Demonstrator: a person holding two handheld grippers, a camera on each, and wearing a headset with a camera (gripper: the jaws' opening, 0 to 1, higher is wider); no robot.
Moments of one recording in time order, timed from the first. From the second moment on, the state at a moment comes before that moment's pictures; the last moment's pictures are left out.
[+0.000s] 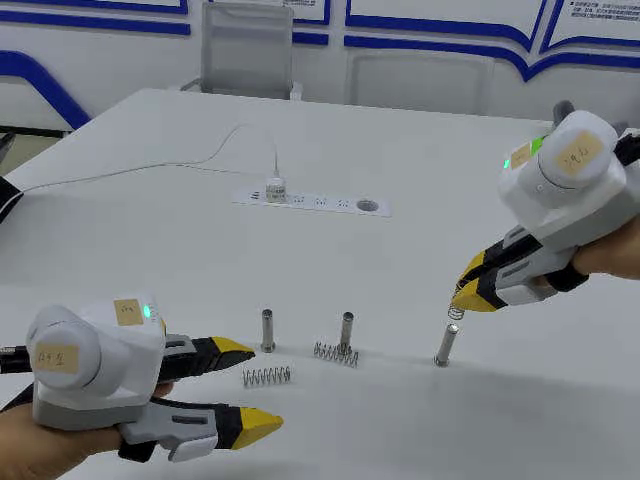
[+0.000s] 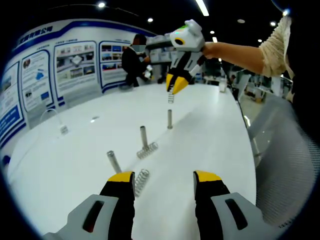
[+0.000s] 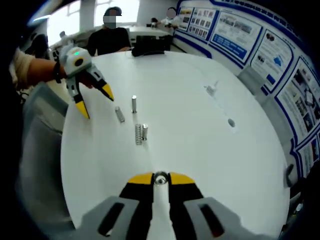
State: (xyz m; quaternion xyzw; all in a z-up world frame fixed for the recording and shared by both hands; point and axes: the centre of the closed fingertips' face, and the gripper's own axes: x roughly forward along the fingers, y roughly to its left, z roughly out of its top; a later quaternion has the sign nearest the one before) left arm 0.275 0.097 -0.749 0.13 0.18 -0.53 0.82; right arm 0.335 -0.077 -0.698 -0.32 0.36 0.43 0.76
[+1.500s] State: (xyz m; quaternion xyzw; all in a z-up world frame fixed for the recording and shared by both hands) left arm 0.276 0.096 -0.754 0.12 0.19 -0.53 0.82; right arm 0.343 -0.083 -0.748 -0.28 0.40 0.42 0.77
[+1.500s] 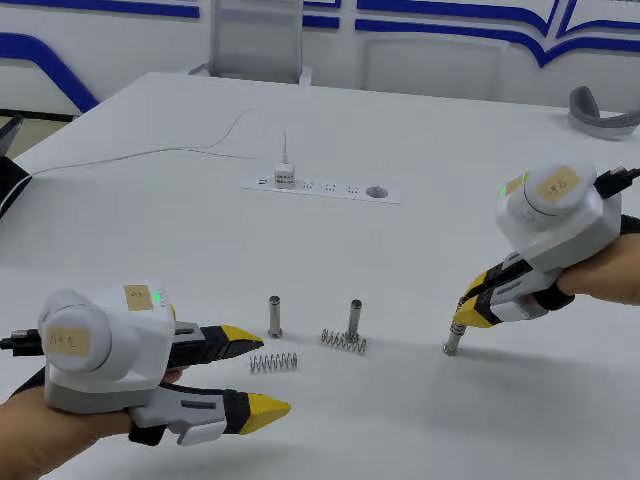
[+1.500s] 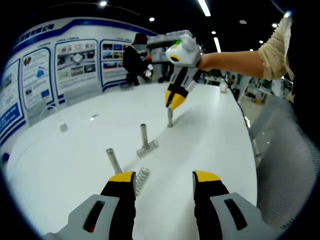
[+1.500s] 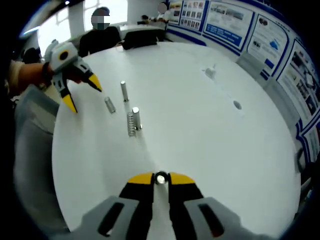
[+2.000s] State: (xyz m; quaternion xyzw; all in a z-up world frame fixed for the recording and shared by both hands) left arm 0.275 0.096 -0.755 0.12 0.19 -0.53 0.82; right arm 0.347 -0.083 -0.762 -0.27 0.41 0.42 0.77
